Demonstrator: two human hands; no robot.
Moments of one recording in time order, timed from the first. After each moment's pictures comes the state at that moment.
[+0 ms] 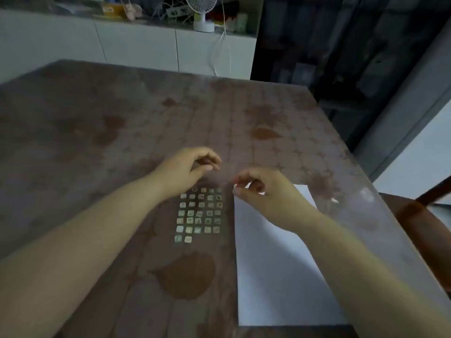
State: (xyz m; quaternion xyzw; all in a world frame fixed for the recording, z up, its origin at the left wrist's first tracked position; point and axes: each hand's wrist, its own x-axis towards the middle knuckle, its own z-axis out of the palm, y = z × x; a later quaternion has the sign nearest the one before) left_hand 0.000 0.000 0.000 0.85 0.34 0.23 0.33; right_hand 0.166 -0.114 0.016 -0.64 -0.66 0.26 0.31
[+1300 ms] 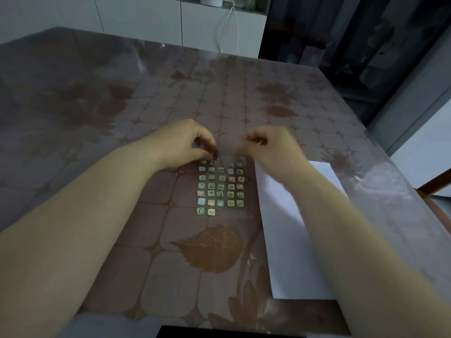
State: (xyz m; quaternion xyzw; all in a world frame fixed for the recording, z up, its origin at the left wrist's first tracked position) left_hand -0.033 0.016 -0.001 0.90 0.34 0.15 0.23; right_hand 0.132 -0.076 0.011 -0.70 -0.58 0.20 0.36
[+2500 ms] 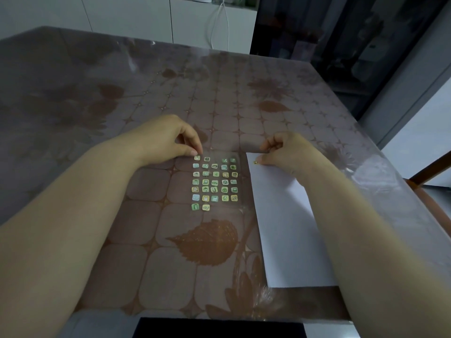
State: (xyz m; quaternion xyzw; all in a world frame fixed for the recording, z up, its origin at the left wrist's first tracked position) left_hand -0.047 0.010 0.012 0.90 0.35 0.12 0.22; right_hand 0.168 -0.085 0.007 -0.78 -0.47 0.27 0.31
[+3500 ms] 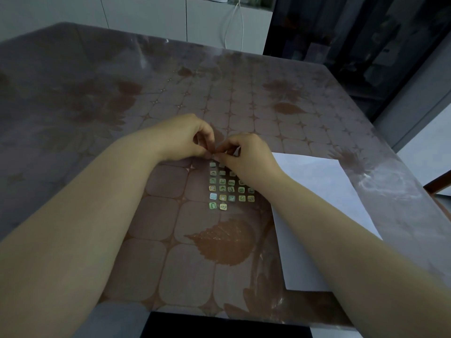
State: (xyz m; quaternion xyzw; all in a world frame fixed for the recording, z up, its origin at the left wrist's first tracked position) left_hand -0.046 0.014 0.008 0.90 0.36 0.10 0.23; right_hand 0.095 -0.059 -0.016 -0.68 -0.65 0.15 0.31
